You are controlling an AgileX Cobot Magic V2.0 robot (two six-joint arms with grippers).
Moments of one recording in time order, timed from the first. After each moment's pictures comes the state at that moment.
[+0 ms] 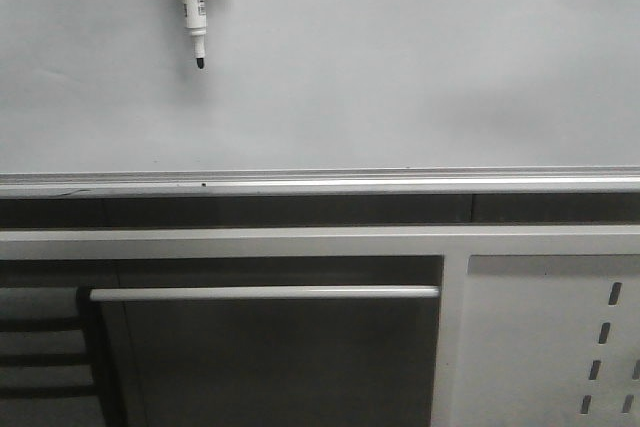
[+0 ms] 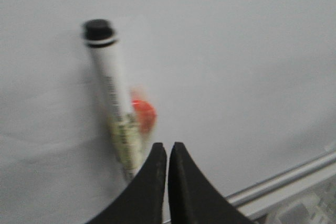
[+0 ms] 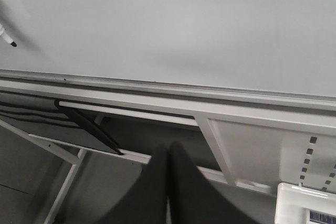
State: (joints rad) left arm -1.01 1.21 -0.72 -1.21 -0.56 1.04; right arm 0.17 0.73 -0.57 0.56 0.50 -0.34
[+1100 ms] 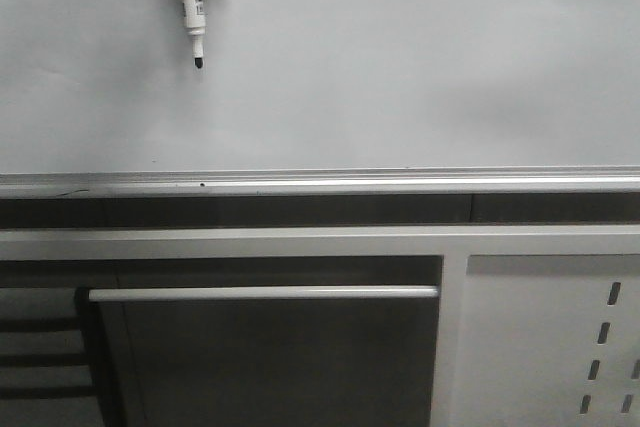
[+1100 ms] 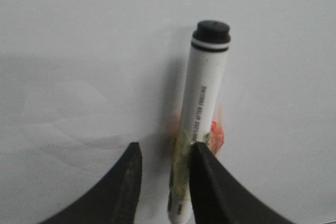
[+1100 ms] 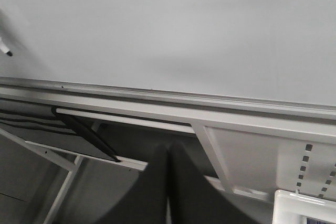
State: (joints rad) left arm -0.92 1.30 -0.73 -1.10 -0.62 0.78; right arm 0.17 0.73 -0.57 0.56 0.48 -0.35
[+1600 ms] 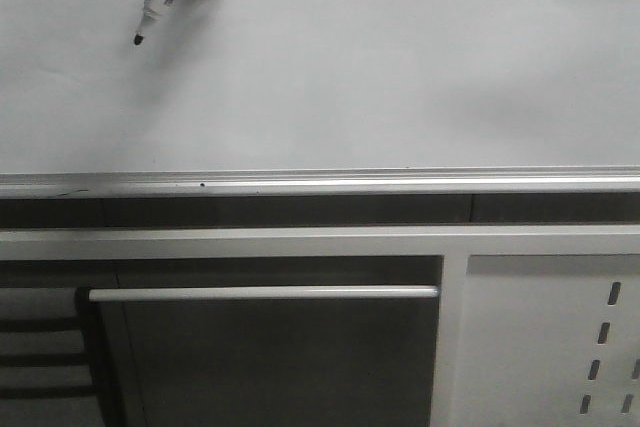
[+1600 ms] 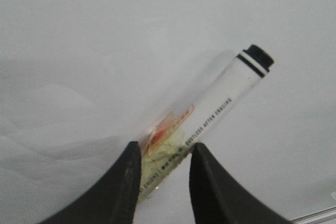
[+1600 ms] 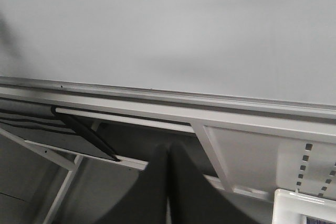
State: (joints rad) left arm -0.90 1.30 -0.73 -0.96 -0.55 0.67; right arm 0.17 0.73 -0.57 0.56 0.48 -0.35
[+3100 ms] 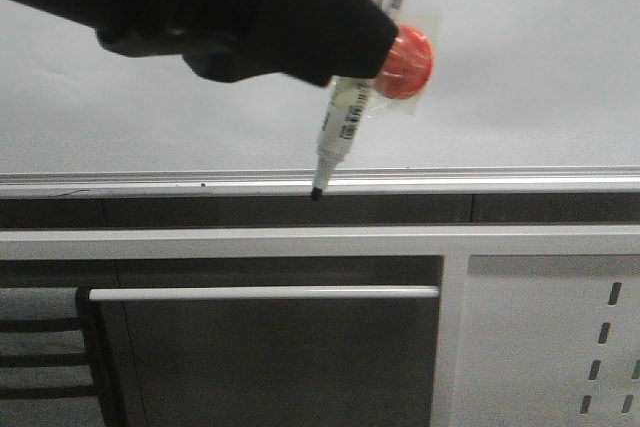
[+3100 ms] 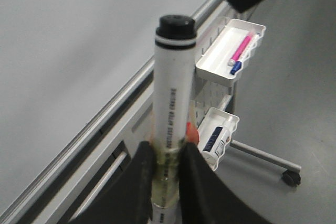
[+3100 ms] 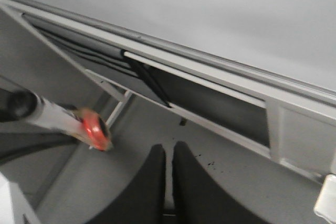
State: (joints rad) left arm -1.09 1.24 -0.71 -0.83 -0.07 0.99; right arm 0.17 0.88 -0.81 0.72 0.83 -0.55
